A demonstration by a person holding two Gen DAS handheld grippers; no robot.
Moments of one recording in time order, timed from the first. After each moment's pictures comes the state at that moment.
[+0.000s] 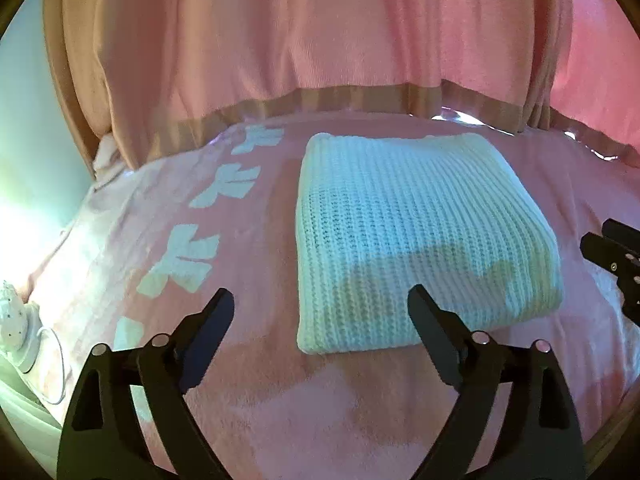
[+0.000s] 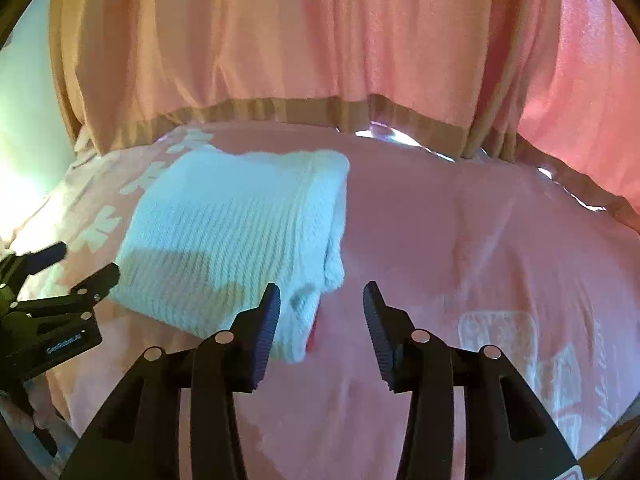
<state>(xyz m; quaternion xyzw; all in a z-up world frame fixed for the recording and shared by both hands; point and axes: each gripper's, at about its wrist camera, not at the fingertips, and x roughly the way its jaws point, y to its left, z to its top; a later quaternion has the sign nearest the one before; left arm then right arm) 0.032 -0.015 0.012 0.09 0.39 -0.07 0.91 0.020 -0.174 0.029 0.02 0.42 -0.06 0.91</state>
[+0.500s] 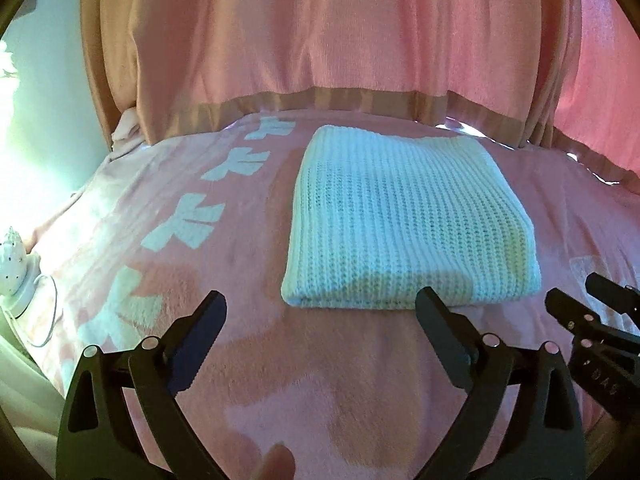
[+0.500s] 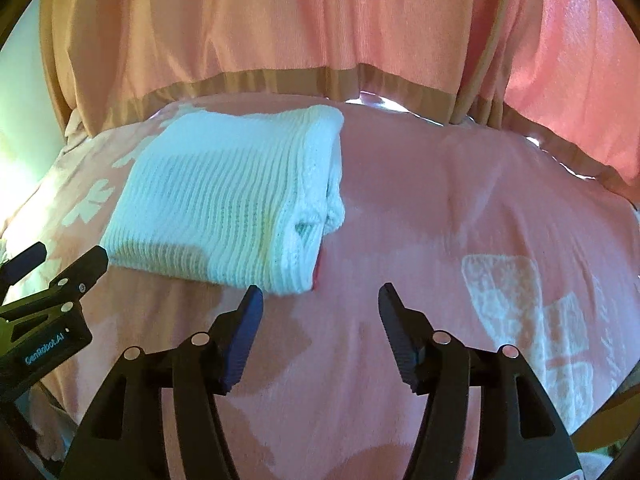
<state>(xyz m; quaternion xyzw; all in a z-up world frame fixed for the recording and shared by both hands) -0.012 -0.022 0.010 0.04 0.38 -0.04 0.92 -0.013 -0.159 0.008 0.03 0.44 -0.09 0.89</state>
